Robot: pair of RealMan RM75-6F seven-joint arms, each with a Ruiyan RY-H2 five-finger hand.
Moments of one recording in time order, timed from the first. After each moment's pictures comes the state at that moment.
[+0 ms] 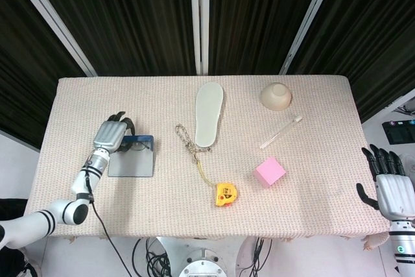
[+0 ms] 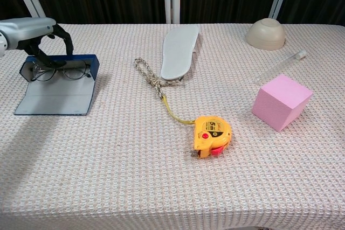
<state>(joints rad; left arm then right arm) -0.77 -1.54 -0.12 -1.18 1.04 0.89 0.13 0.08 -1.08 0.07 -1.65 -1.43 1.43 -0.06</state>
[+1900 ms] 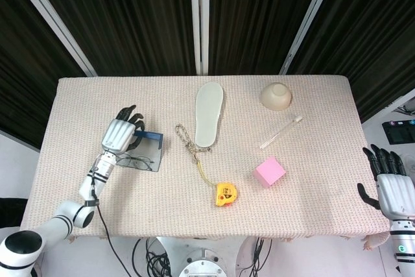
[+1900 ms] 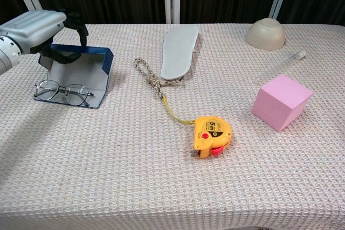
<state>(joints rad) -0.71 -1.80 -0.11 -0.72 1.43 1.13 -0.16 0.08 -1.07 0.07 -1.65 -1.42 1.42 -0.06</state>
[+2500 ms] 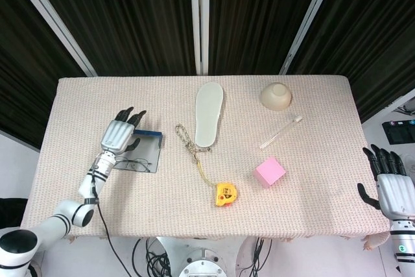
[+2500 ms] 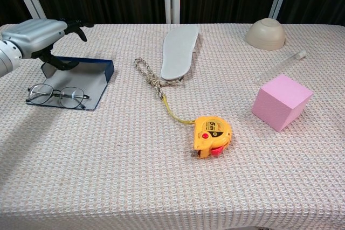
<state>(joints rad) -0.71 -1.77 -0.13 -0.78 1.38 1.03 -0.09 0.08 -1.07 0.07 -1.65 -1.42 1.41 -0.05</state>
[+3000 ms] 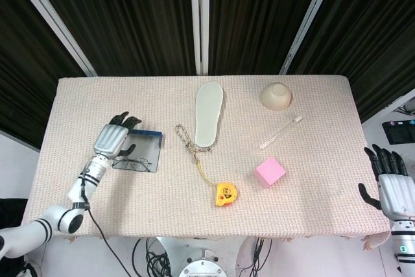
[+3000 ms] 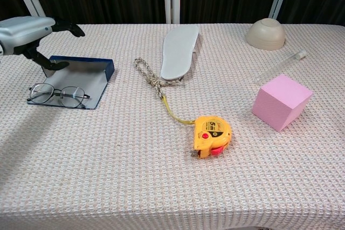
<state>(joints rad) -0.67 -1.55 -0.13 -1.15 1.31 0.96 0.01 0.08 -1.06 0.07 -1.66 -1.42 1.42 -0.05</state>
